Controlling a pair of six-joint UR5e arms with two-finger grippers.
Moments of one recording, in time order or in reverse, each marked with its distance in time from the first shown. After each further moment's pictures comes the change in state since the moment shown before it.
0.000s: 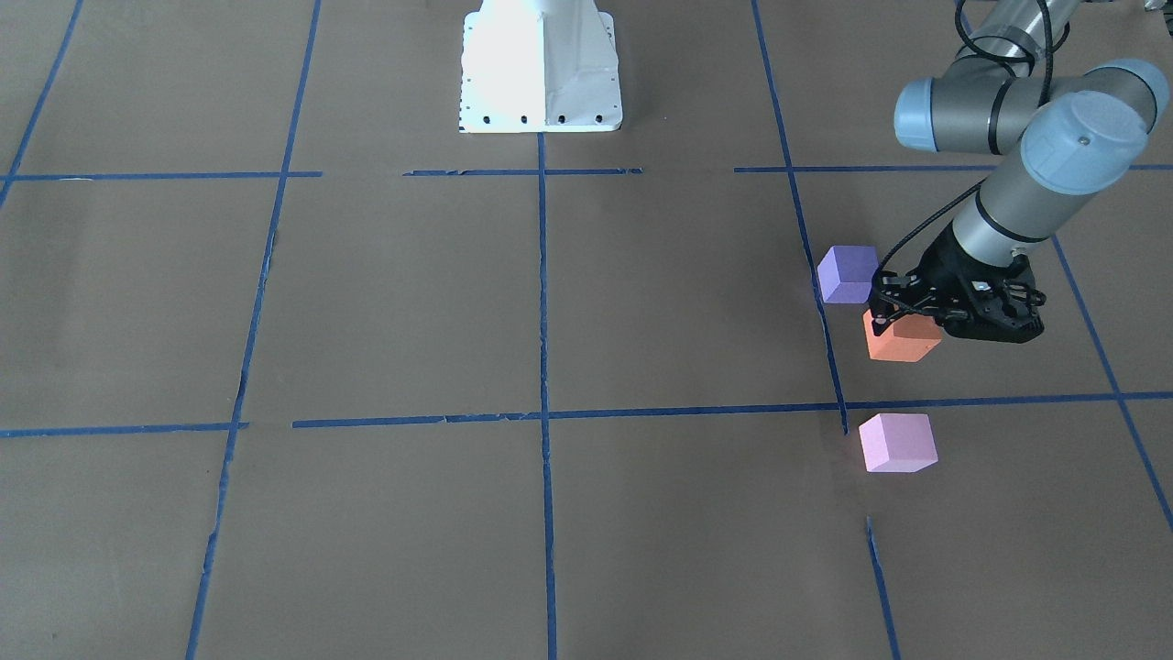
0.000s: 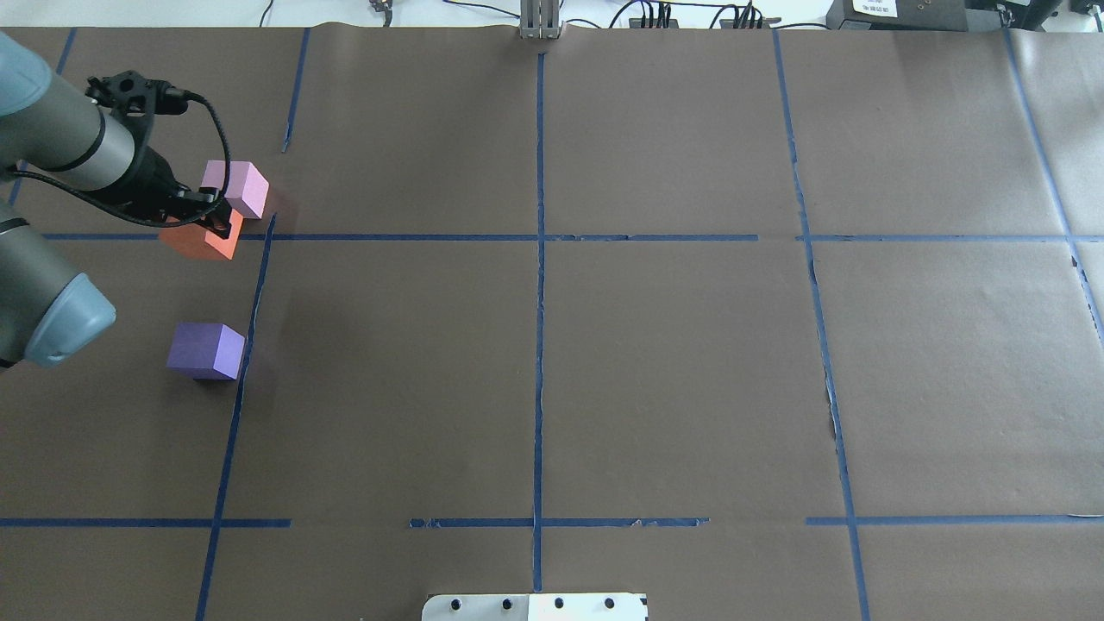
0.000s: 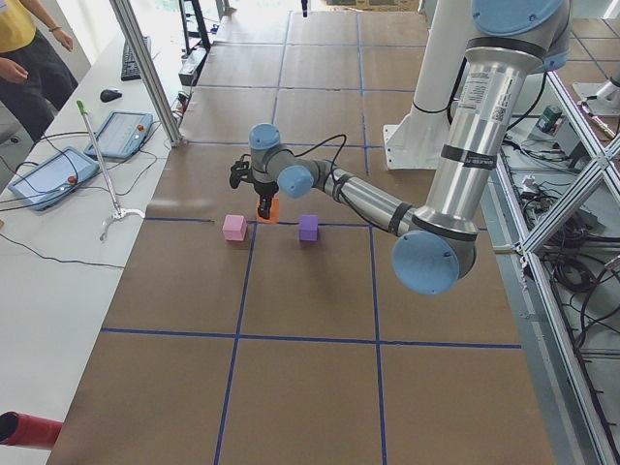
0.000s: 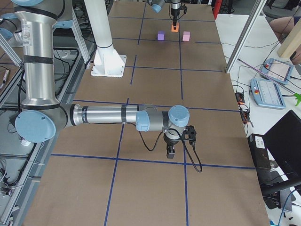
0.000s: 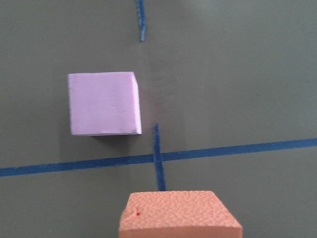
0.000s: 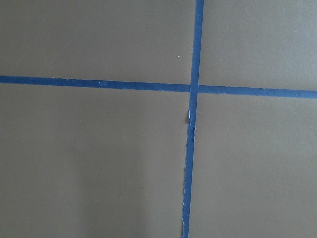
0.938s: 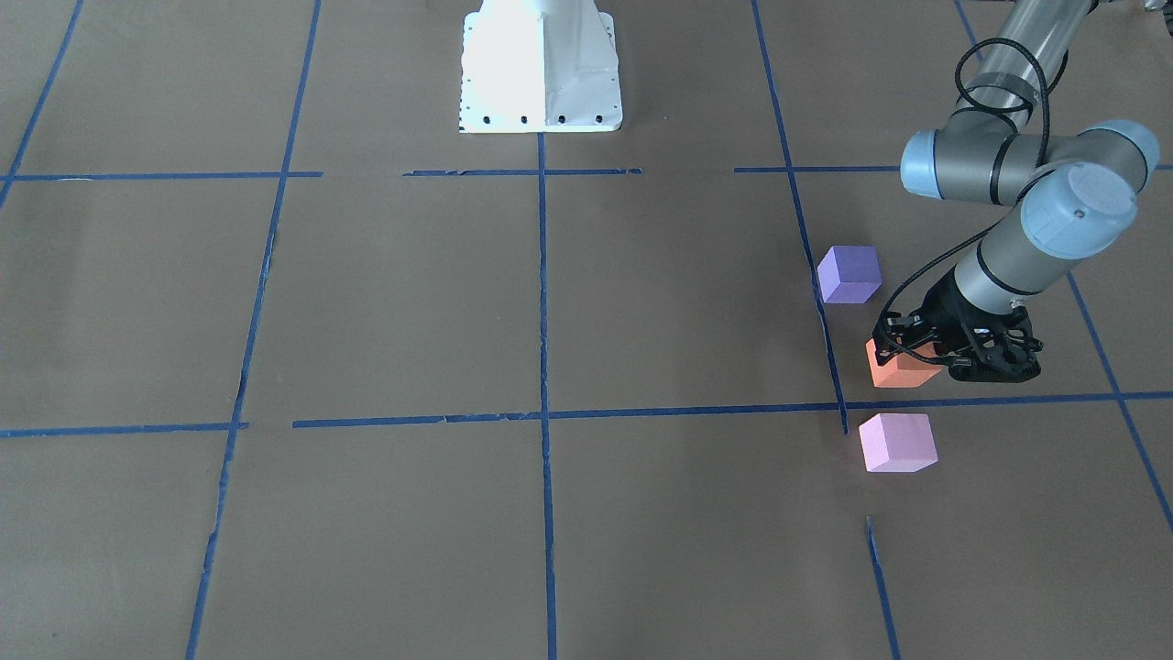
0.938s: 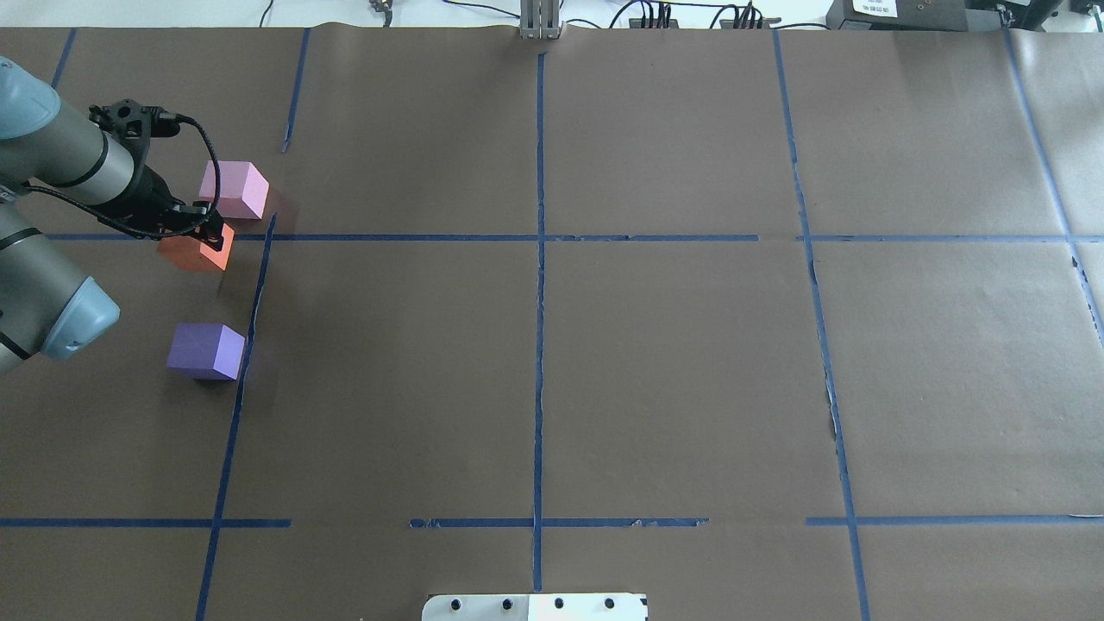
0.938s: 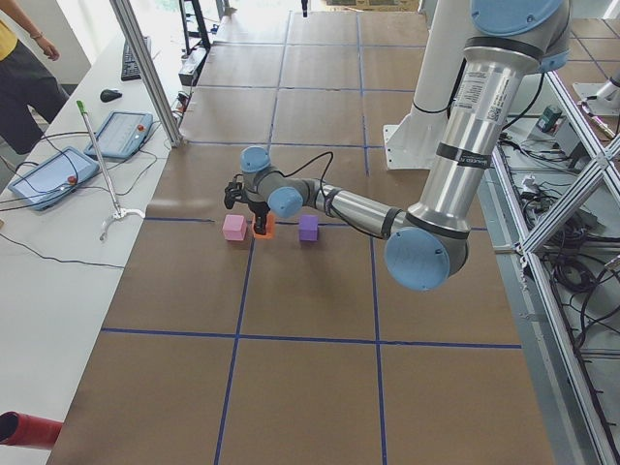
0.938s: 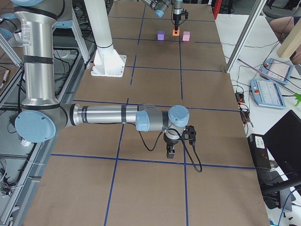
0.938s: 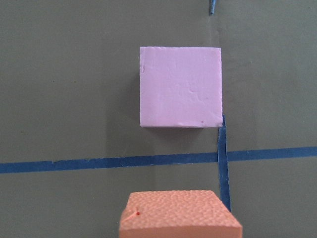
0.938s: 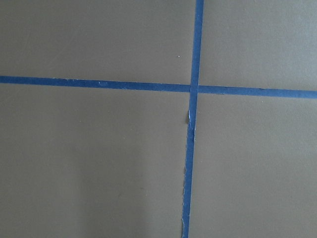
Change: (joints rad) left arm 0.018 -0.060 0.188 -0.108 -0.013 -0.064; right arm 0.000 0.000 0.000 0.001 0.000 0.000
